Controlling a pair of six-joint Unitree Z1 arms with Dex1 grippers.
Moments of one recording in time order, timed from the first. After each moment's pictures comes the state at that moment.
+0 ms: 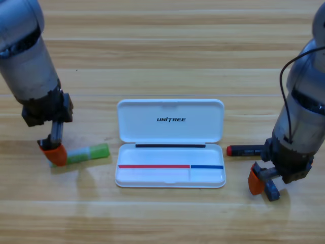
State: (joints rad) arm 0 -0.62 1.87 -1.31 0.88 0.09 0.78; arm 1 0.83 1.97 -1.24 0.76 -0.03 0.45
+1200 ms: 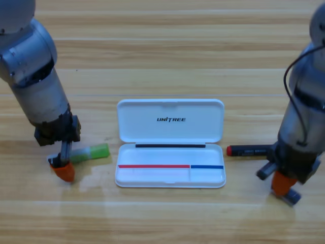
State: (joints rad) arm 0 -0.59 1.96 -1.18 0.69 0.05 0.81; arm 1 0.80 2.00 -1.26 0.82 -0.01 0.05
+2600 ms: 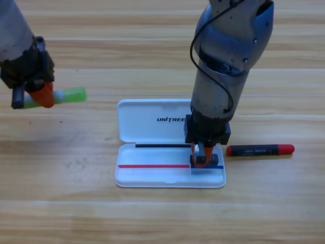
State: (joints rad) arm 0 -0.58 1.75 -1.39 0.92 0.16 0.80; arm 1 0.93 2.24 -1.87 1.08 0.05 -0.71
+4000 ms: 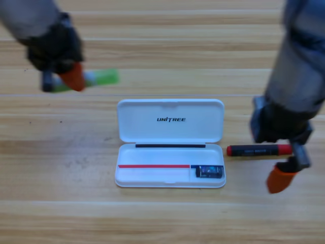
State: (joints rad) arm 0 -0.73 1.78 -1.59 1.03 0.16 0.70; arm 1 0.91 1.93 -1.59 1.15 0.01 -0.71
